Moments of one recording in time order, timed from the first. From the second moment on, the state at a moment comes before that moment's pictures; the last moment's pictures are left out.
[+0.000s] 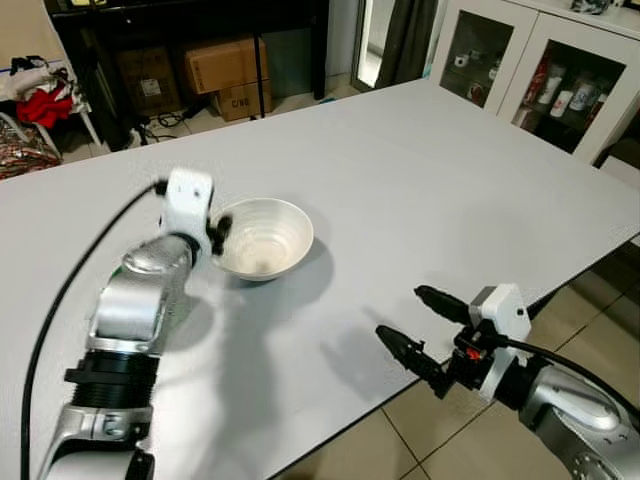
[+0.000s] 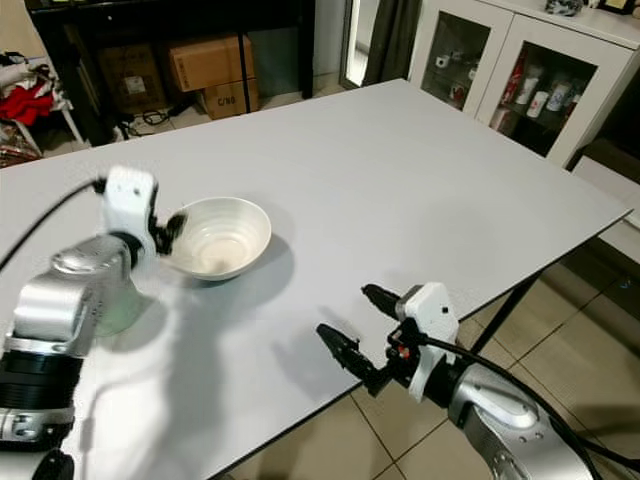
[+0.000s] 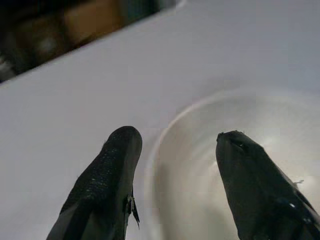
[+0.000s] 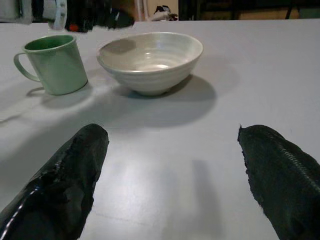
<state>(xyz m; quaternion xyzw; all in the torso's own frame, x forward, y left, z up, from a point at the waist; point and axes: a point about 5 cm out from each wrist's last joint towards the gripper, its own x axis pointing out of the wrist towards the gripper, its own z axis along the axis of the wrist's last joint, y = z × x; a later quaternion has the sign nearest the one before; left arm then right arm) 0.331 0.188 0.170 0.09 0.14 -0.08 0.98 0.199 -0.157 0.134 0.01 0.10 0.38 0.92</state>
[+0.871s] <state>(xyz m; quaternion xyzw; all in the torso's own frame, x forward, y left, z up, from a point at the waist) 0.279 0.312 0.207 0.30 0.22 -0.28 0.89 0.203 -0.142 0.141 -0.02 0.09 0.46 0.88</state>
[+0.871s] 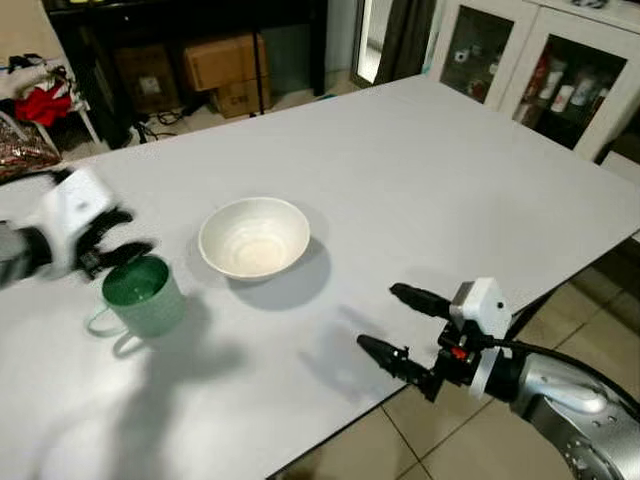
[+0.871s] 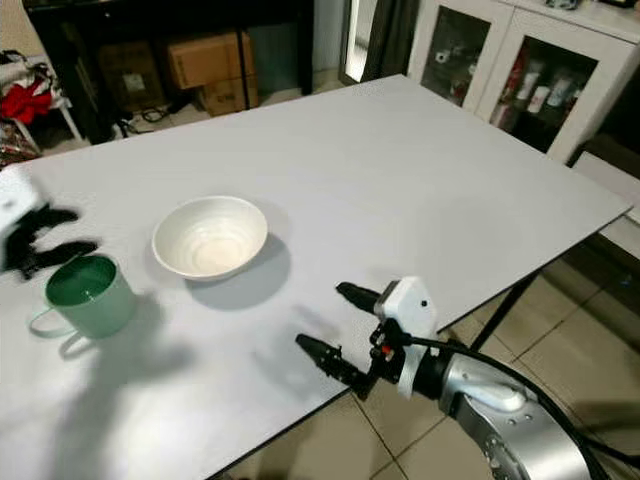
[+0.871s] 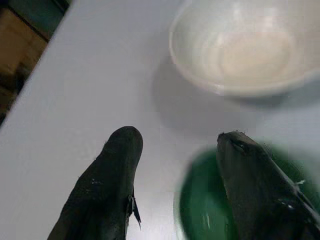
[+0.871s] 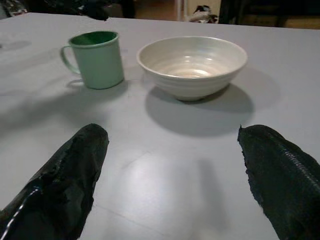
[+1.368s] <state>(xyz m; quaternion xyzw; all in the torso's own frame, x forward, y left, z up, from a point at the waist) 0.244 0.356 0.190 0.33 0.33 -0.27 0.84 0.200 -0.143 0.139 -0.02 0.10 0.48 0.87</state>
